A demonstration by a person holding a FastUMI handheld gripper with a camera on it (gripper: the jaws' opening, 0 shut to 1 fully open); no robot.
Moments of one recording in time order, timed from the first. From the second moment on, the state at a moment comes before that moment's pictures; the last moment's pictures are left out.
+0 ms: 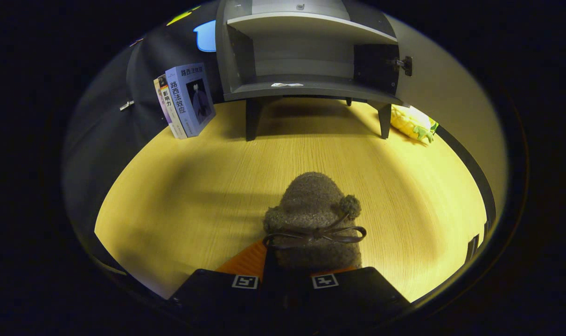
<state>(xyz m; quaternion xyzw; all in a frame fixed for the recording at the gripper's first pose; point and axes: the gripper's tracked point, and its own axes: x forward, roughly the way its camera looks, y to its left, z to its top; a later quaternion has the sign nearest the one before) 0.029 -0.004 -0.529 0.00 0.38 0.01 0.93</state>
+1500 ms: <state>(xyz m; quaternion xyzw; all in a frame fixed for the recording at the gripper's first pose) 0.034 -0.067 -0.303 -0.04 0.28 0.11 0.95</state>
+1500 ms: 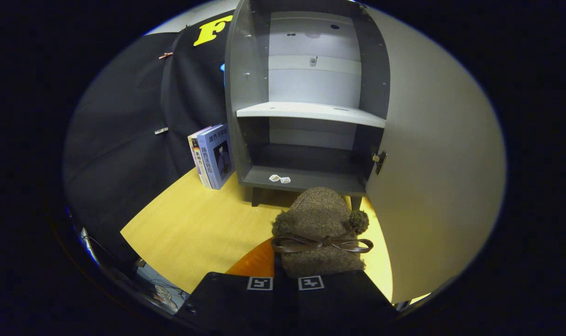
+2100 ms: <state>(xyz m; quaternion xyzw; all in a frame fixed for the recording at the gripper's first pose) 0.078 -0.055 -0.197 -0.03 0.23 0.12 0.97</state>
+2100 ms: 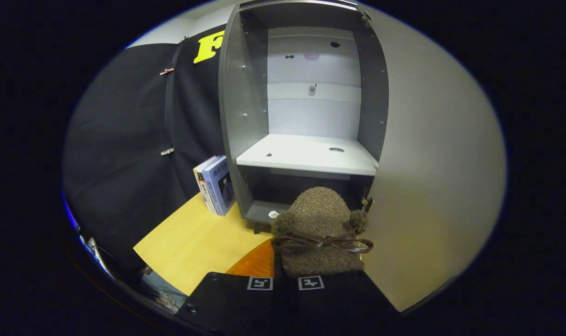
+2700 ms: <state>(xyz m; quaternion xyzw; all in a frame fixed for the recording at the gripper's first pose) 0.175 -0.030 -0.123 -0.02 0.22 0.04 0.98</state>
